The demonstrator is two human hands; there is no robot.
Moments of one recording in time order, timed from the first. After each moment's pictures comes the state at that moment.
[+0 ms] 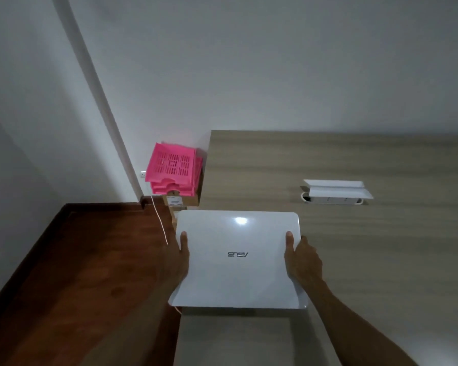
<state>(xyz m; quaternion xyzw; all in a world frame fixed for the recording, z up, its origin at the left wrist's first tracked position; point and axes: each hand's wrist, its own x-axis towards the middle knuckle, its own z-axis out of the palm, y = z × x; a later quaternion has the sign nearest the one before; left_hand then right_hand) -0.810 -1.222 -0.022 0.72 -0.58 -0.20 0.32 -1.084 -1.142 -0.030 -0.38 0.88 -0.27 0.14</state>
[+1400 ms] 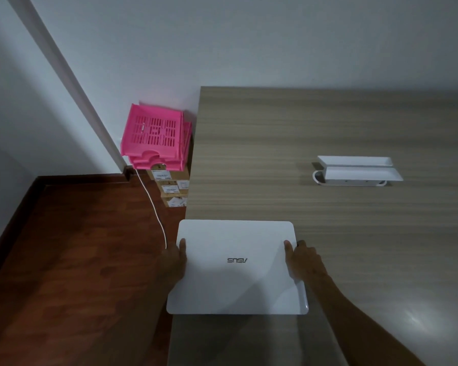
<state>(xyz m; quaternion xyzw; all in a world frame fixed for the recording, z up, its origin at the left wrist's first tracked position) -0.811 -1.328 -0.186 0.69 -0.69 -0.23 0.06 -1.138 -1.226 -0.156 -0.36 0.90 -0.03 0.25</state>
